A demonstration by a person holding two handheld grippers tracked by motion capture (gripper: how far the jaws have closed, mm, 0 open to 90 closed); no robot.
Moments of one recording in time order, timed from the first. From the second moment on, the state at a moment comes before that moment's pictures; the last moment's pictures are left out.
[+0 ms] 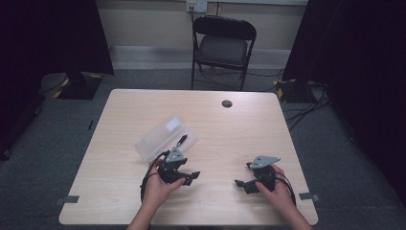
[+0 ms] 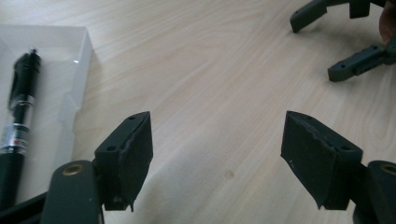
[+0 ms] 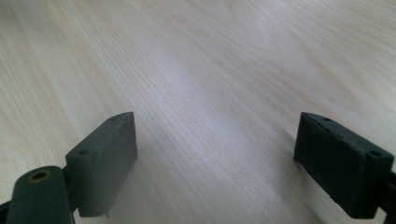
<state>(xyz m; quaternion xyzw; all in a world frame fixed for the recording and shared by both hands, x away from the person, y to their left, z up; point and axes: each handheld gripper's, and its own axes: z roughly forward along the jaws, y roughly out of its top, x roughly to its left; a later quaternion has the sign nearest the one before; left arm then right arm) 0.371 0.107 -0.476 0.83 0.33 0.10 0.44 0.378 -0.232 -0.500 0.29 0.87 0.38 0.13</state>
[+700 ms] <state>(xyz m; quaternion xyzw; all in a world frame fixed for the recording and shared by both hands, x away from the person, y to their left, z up) 0.352 0.092 -0.494 0.86 0.29 0.08 0.41 0.378 -0.232 -0.500 0.29 0.87 0.38 0.13</state>
